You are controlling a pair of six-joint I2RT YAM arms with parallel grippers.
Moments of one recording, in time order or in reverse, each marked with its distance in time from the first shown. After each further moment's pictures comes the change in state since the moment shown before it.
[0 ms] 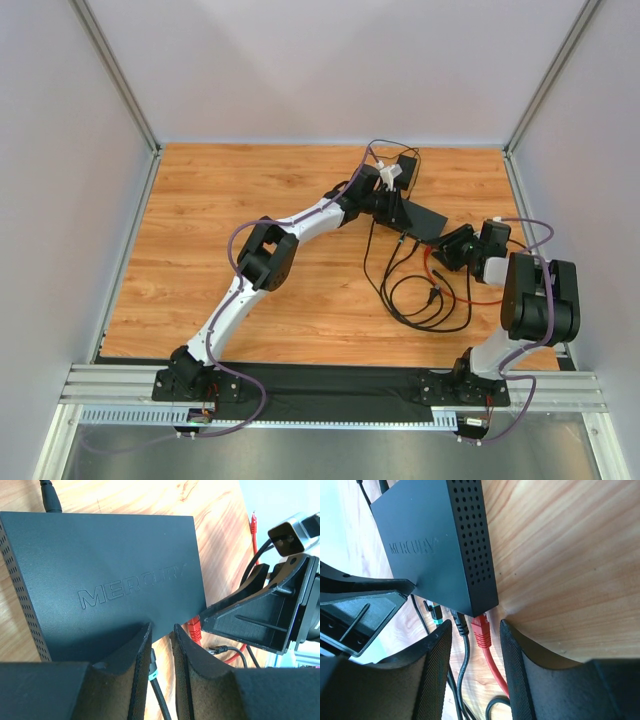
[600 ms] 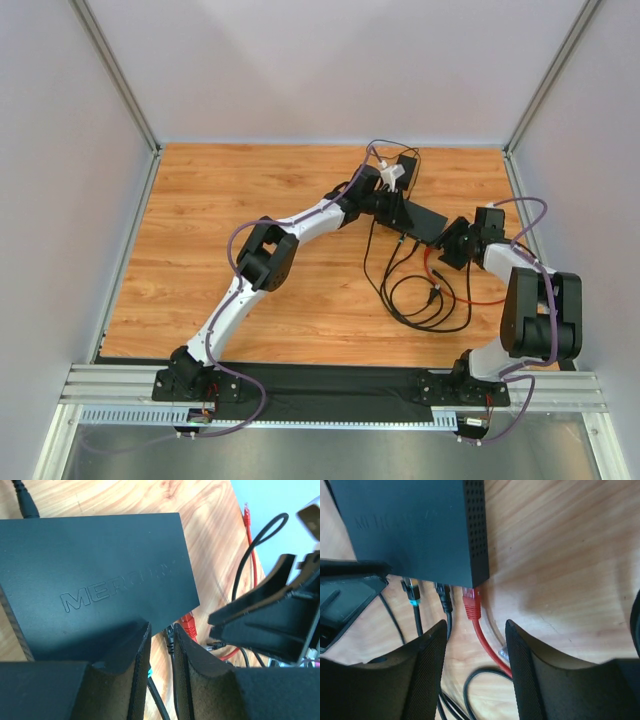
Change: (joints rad) left arm 0.000 -0.016 -0.030 0.042 0.031 0.043; right arm 0.099 -0.117 0.179 -0.482 0.208 -0.227
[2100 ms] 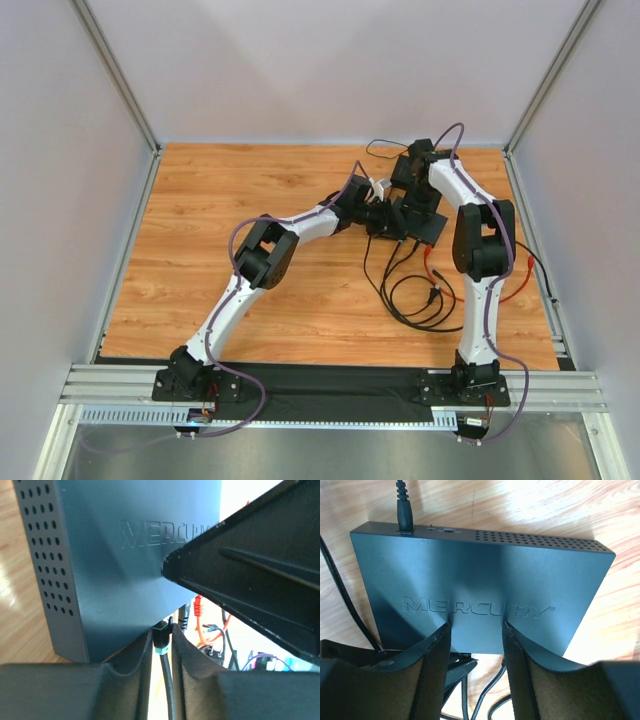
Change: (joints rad) left arm 0.021 0.007 -0.137 0.064 0.092 -0.247; right arm 0.269 0.708 1.097 -0.808 0.405 -0.087
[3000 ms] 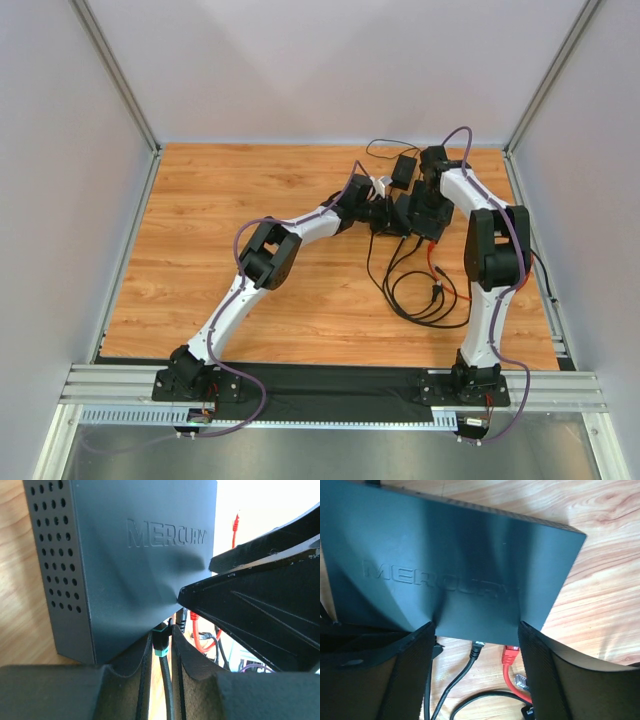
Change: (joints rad) left arm 0.000 0.059 0.075 0.051 -0.006 -0.076; right arm -0.039 -0.142 -0.221 0.160 -0.009 -0.171
